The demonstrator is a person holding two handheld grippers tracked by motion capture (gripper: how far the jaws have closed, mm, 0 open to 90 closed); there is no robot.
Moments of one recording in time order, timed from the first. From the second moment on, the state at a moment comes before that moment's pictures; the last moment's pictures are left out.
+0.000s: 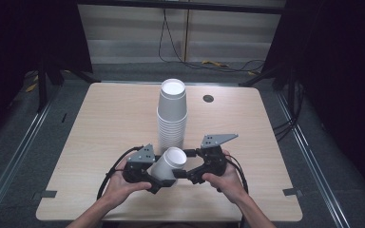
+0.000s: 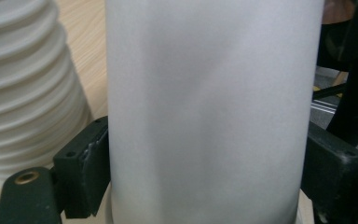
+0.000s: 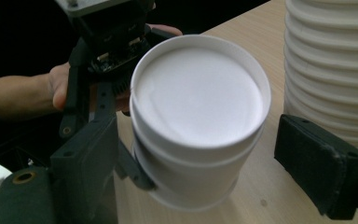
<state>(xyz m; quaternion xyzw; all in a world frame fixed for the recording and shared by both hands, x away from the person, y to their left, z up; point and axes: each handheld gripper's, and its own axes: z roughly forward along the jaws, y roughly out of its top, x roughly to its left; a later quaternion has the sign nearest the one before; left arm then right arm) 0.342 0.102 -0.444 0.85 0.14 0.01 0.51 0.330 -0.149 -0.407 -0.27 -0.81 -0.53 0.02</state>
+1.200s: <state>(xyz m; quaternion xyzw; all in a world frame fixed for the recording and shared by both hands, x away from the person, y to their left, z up) 0.348 0.110 -0.438 0.90 0.13 -0.01 0.42 0.333 -0.151 -0.405 -0.23 -0.87 -0.43 -0.02</state>
